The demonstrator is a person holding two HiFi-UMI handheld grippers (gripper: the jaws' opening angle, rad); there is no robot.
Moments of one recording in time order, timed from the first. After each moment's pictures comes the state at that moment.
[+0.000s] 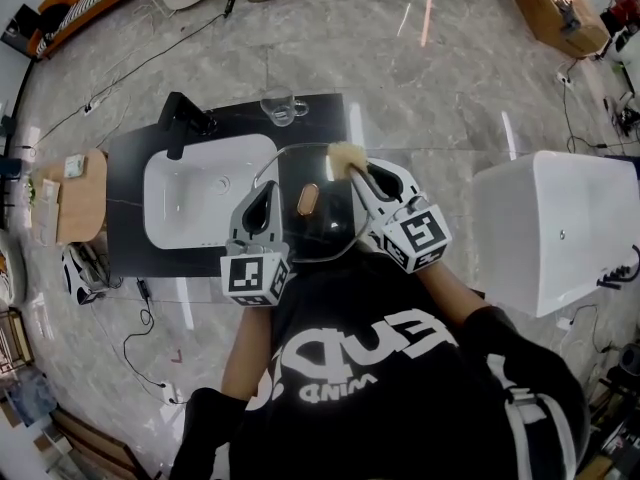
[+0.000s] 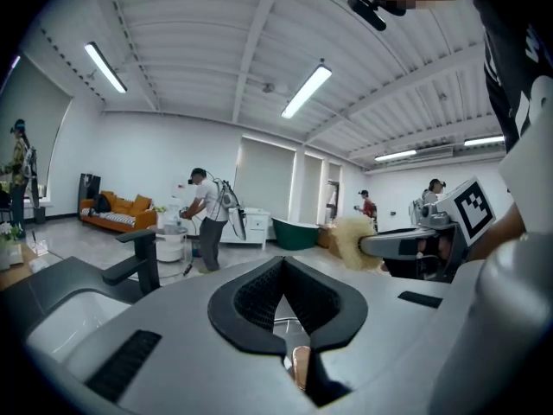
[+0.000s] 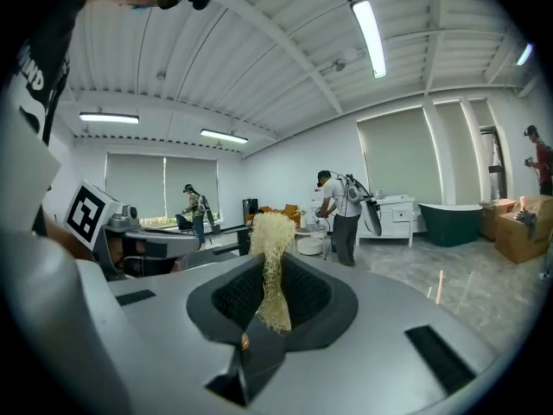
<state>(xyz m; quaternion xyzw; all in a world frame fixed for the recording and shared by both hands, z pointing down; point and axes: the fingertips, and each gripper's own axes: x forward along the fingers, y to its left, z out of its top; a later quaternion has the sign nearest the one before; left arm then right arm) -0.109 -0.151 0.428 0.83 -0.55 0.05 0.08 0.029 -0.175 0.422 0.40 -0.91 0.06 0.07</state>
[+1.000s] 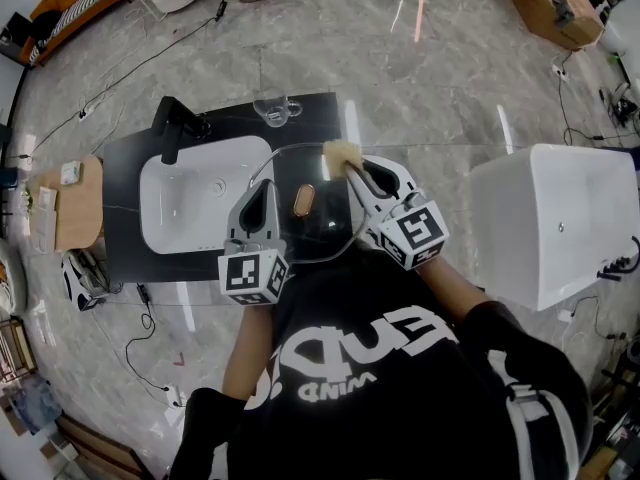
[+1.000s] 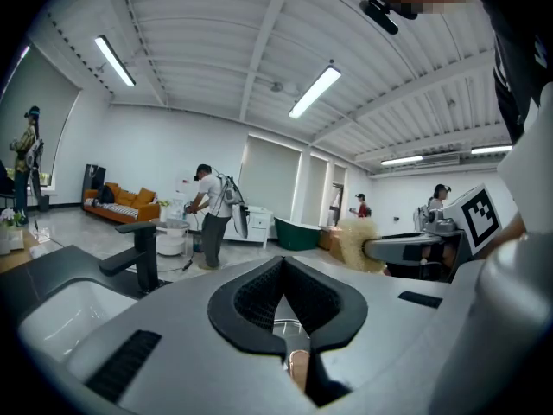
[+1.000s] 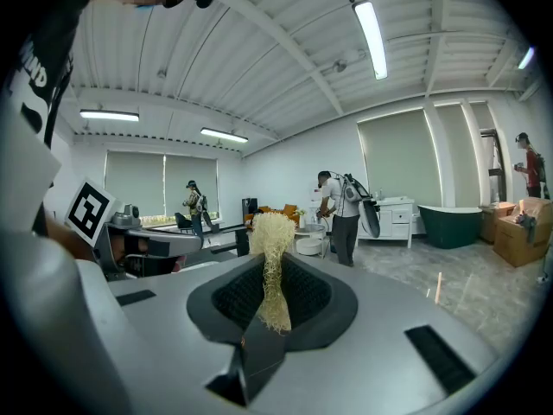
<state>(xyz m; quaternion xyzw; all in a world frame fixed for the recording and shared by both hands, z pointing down) -0.107 -0.159 0.431 0.82 -0.56 0.04 0.10 0.032 -0.179 0.422 0.41 -0.91 0.05 0.07</state>
